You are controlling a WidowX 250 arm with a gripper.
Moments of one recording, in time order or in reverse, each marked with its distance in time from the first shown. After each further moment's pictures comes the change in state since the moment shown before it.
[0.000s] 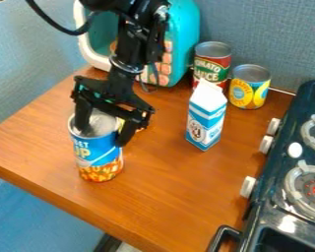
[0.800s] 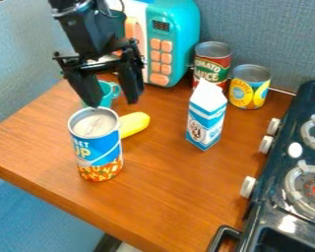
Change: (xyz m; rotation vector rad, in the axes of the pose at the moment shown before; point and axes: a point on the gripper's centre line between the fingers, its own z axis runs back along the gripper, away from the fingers) arm -0.021 0.003 0.069 -0.651 -0.182 -0.112
